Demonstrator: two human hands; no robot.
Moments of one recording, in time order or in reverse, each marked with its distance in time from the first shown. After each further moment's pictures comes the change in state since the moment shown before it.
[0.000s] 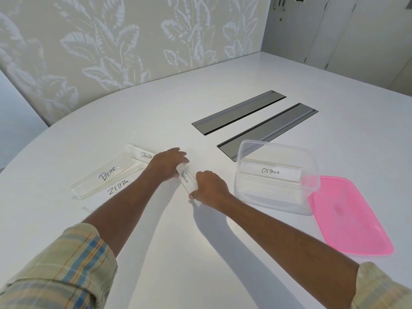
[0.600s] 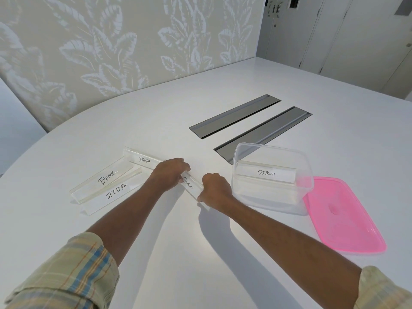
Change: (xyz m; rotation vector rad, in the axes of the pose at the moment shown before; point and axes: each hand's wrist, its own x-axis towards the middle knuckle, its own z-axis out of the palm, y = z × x) left_hand -0.009 0.018 0.015 -0.074 0.106 0.049; right_hand -0.016 0.004 -0.017 -0.052 0.022 0.130
